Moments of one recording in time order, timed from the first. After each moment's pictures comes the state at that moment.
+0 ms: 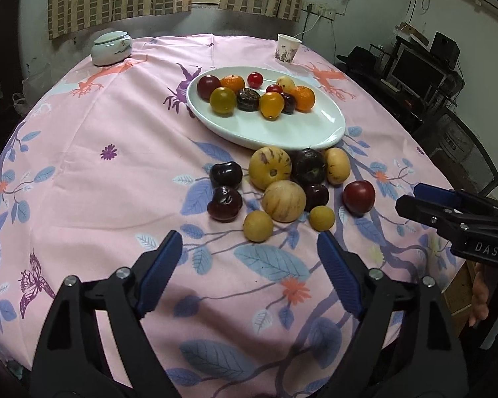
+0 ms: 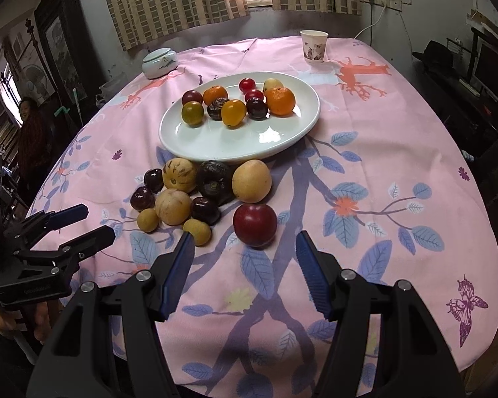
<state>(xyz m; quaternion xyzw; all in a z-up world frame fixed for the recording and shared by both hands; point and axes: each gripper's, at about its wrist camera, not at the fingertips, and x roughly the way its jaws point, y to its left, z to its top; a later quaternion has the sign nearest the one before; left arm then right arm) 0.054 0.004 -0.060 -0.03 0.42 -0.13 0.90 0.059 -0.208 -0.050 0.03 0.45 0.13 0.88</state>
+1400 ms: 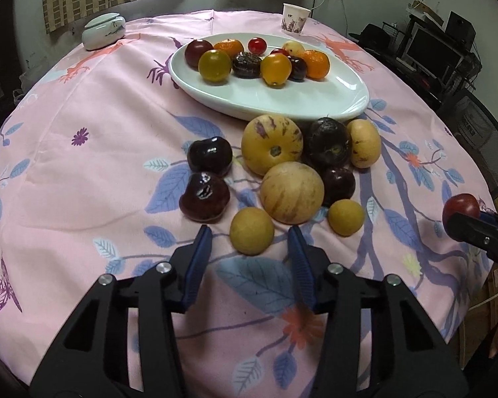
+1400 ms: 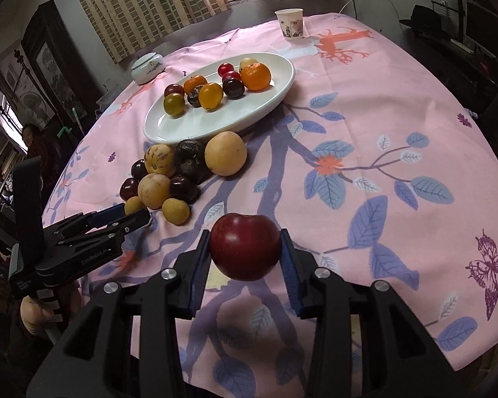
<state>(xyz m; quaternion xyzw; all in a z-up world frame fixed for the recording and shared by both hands) 0.092 -0.031 -0.106 0.00 0.46 -0.10 0.88 0.049 -0.246 -0.079 0.11 0.46 0.13 0.87</state>
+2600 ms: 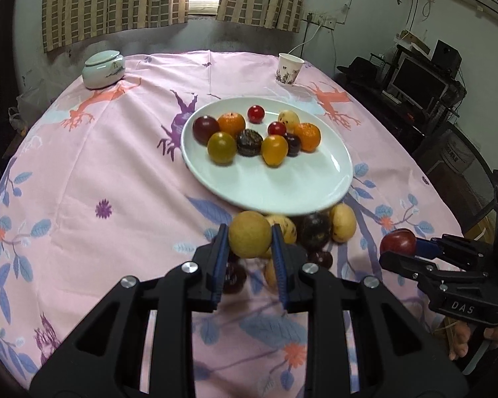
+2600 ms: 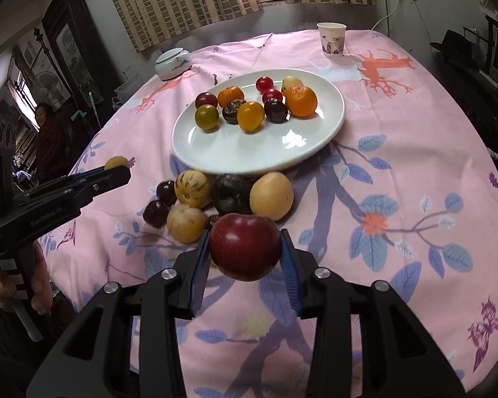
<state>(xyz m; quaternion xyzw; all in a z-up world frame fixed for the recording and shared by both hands) 0.128 -0.006 -0.024 -0.02 0.41 -0.13 0.90 0.098 -0.208 -0.052 0.07 0.45 0.18 0.87</state>
